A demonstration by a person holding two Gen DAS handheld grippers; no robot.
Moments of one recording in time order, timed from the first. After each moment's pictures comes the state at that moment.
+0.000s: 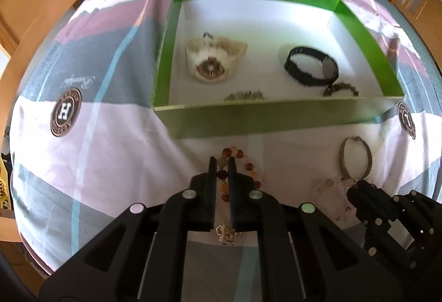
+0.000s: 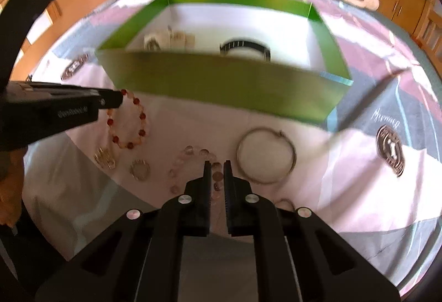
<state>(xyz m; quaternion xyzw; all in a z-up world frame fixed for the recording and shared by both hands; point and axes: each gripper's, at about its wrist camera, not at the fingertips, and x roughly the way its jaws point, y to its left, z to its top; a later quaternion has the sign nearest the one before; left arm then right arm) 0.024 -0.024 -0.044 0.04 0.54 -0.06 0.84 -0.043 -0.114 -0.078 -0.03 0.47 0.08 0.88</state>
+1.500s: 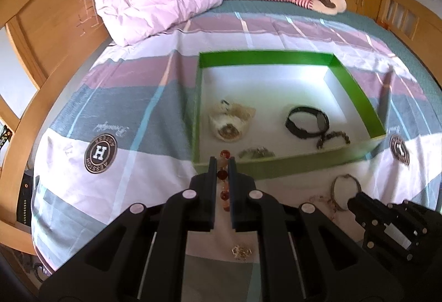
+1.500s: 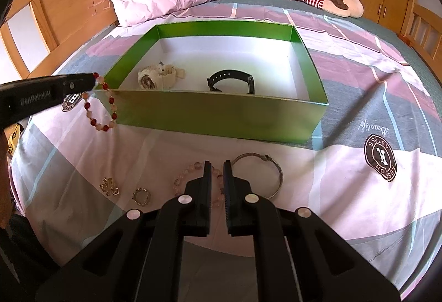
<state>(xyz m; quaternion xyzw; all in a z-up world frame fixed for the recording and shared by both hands) 0.025 0.008 0.001 0.04 0.43 -0.04 0.90 -0.043 -0.126 -0.063 0.01 0.43 0.06 0.90</state>
